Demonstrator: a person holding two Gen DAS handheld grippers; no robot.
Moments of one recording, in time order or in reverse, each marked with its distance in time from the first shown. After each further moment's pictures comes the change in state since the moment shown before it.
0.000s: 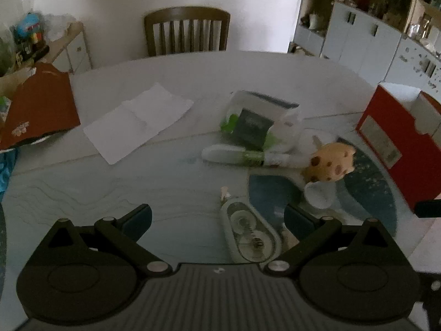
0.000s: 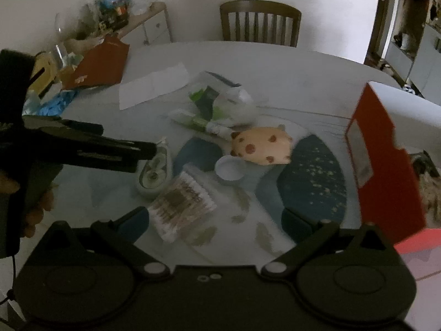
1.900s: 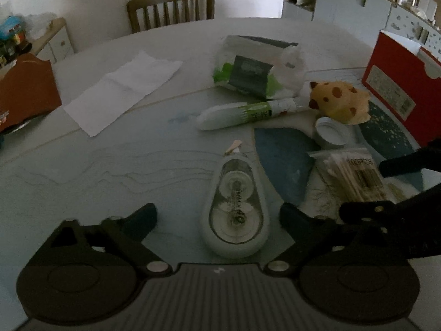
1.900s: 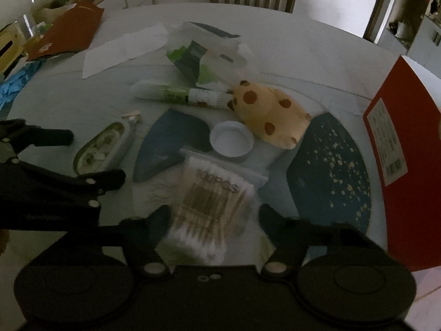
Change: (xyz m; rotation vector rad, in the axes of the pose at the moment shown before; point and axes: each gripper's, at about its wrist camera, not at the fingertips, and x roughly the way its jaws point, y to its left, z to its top) left arm 0.040 0.000 -0.032 0.107 0.060 -0.012; right arm 0.077 0.002 0.010 -0.006 0.112 -0.092
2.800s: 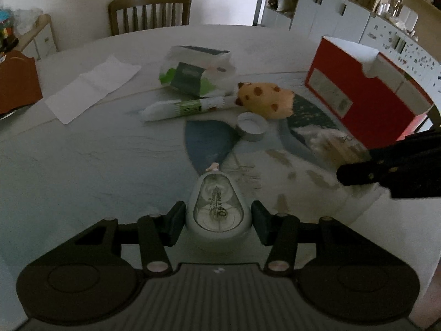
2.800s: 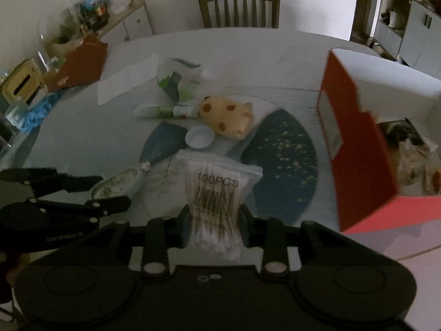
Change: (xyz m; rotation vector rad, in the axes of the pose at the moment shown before) left arm -0.056 -0.052 -0.021 -0.037 -0.010 -0.117; right arm -0.086 -0.059 -0.033 0.098 -0.065 0.091
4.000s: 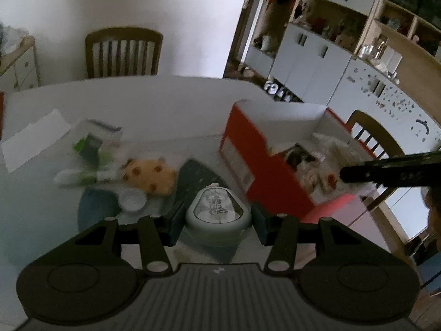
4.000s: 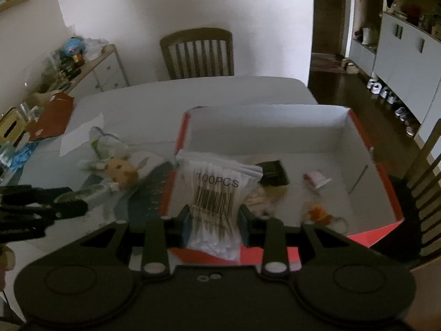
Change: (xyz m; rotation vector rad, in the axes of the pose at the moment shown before) left arm -0.027 -0.138 0.070 -0.077 -0.167 -0.088; right arm -0.087 -0.181 0.020 0.033 -0.148 -0.032
